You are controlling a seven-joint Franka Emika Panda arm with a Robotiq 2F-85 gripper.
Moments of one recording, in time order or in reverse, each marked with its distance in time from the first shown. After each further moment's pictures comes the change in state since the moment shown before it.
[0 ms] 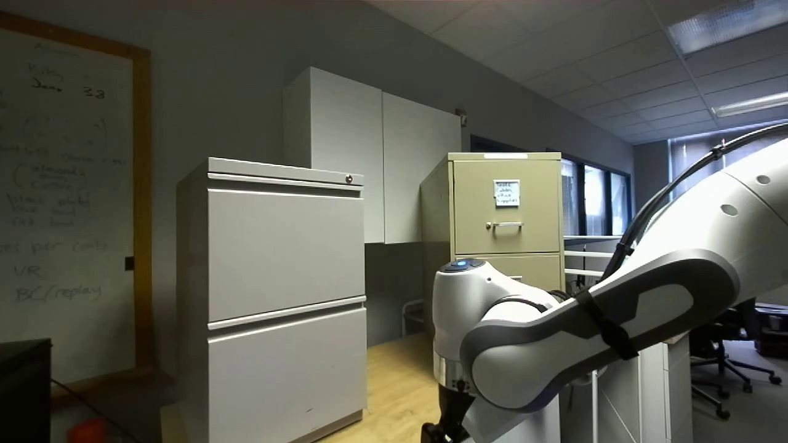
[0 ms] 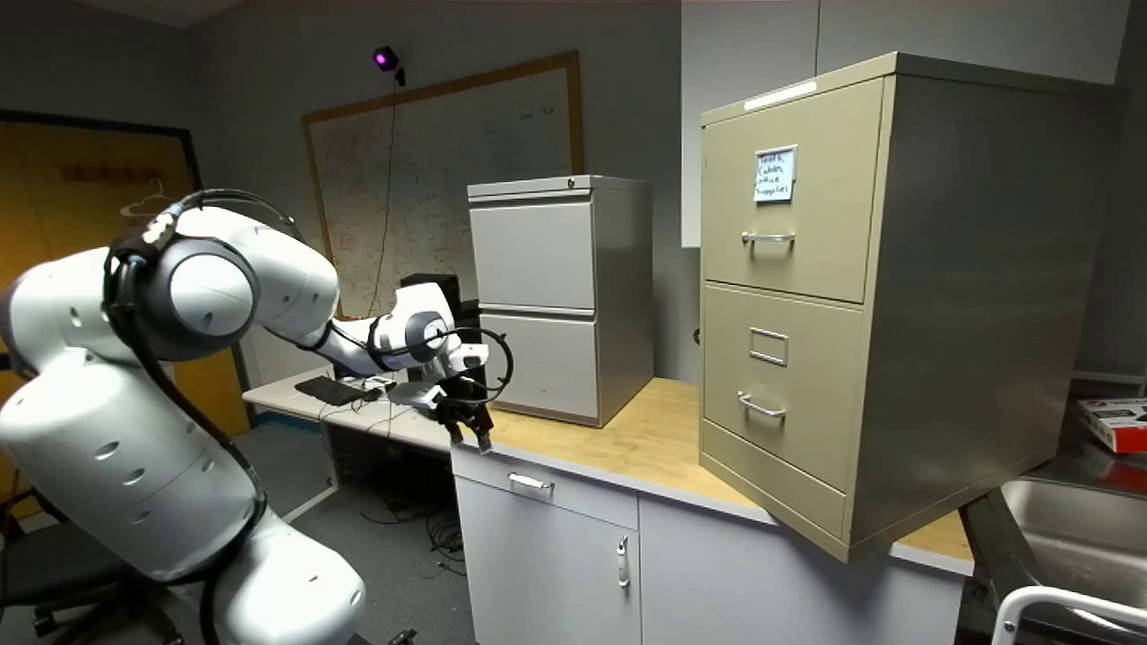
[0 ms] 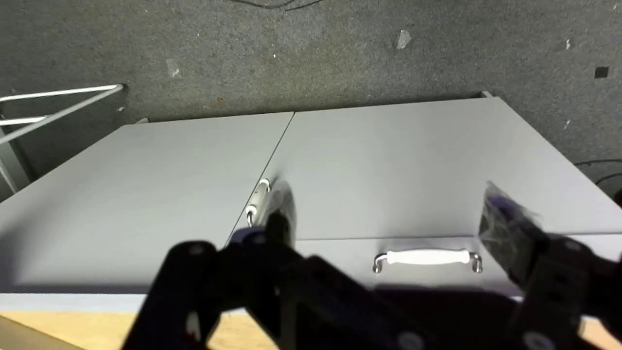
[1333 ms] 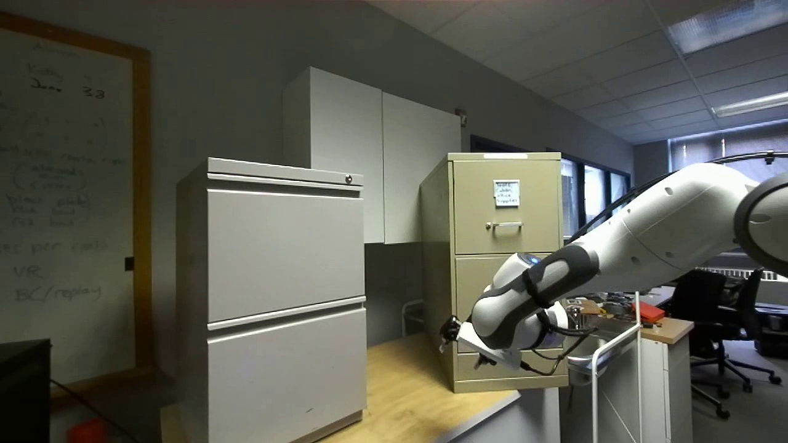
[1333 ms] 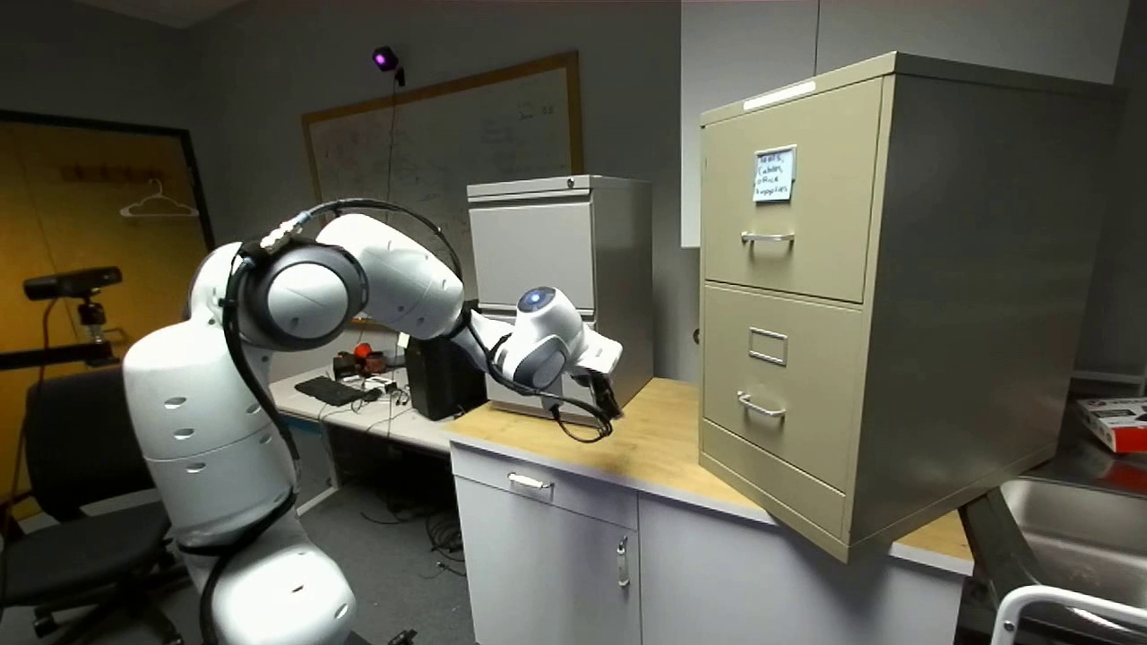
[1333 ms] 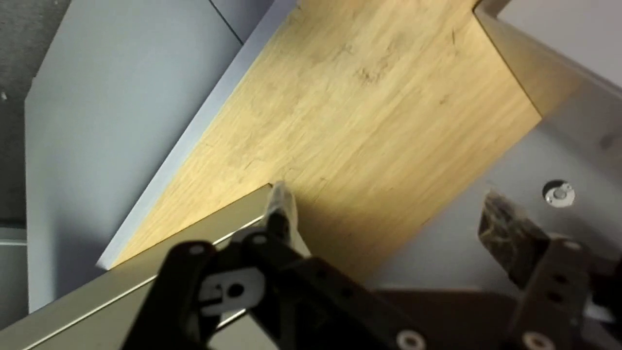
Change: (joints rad) arm -0.147 0.302 -0.324 0.160 0.299 0.740 0.101
